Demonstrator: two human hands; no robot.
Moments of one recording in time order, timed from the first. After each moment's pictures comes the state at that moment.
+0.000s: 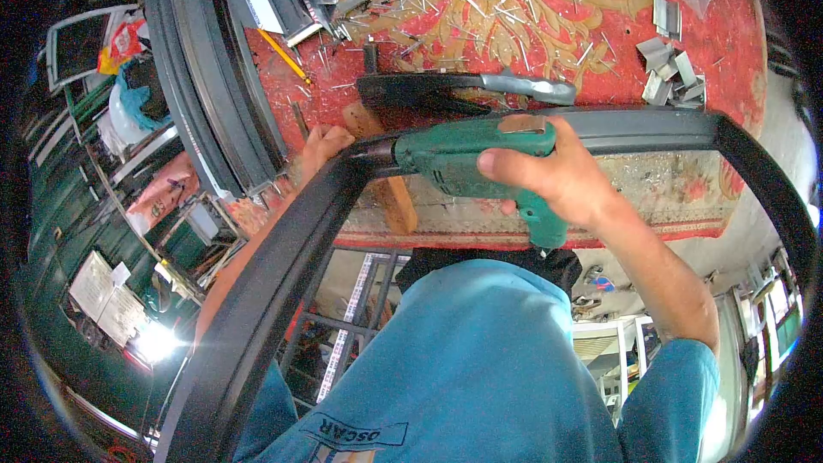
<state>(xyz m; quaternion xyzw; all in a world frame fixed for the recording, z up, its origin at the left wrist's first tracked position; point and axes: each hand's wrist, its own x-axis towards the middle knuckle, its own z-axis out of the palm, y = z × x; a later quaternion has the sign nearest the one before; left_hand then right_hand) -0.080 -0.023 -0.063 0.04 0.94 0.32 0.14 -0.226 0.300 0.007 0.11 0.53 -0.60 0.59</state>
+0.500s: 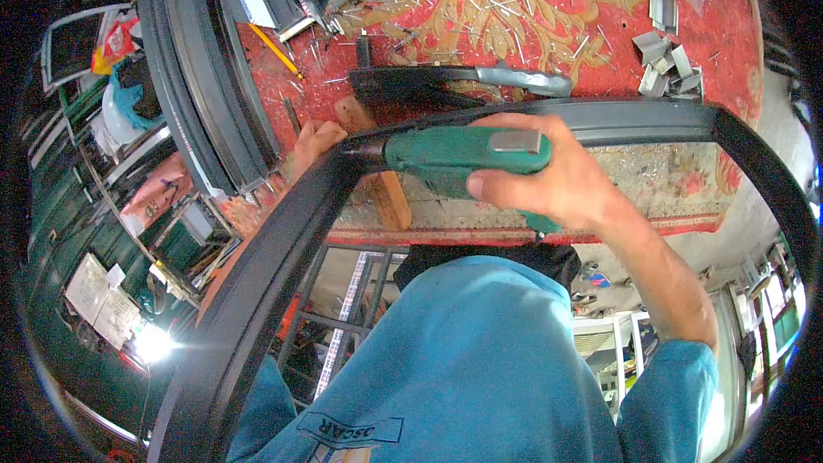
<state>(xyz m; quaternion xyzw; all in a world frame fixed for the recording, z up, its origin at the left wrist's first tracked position) -0.081 -0.018 -0.059 -0.03 0.91 0.40 0.14 -0.227 0.301 0.018 0.05 0.56 -0.57 0.60</state>
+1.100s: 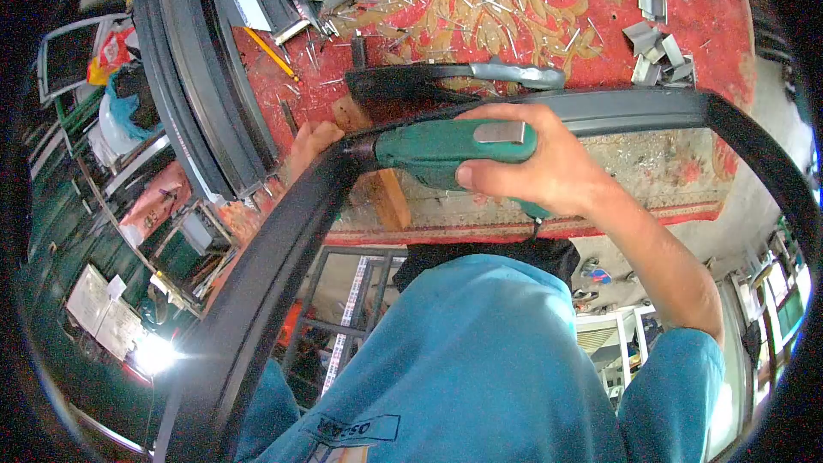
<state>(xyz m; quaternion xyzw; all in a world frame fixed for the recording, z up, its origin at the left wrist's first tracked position) -0.075 -0.026 -0.069 0.08 0.93 0.34 0.07 -0.224 0.295 0.015 0.00 0.62 -0.54 0.57</state>
